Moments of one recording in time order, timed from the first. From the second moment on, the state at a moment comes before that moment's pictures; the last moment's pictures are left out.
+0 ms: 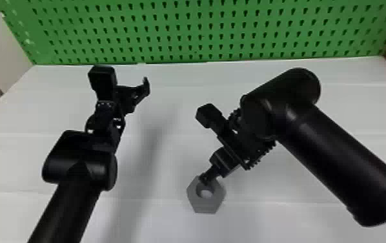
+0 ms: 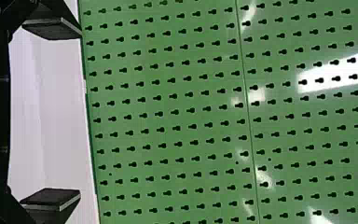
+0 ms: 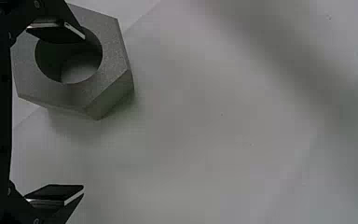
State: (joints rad) left arm -0.23 0.20 -0.09 -1.42 0.10 0.04 0.06; right arm -0.71 -0.08 0.75 -1.36 -0.62 1.57 0.10
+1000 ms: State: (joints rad) left arm -0.24 0.20 -0.09 -1.42 0.10 0.03 0.06; right arm -0.69 -0.07 0.74 -1.28 -0.62 1.57 0.10
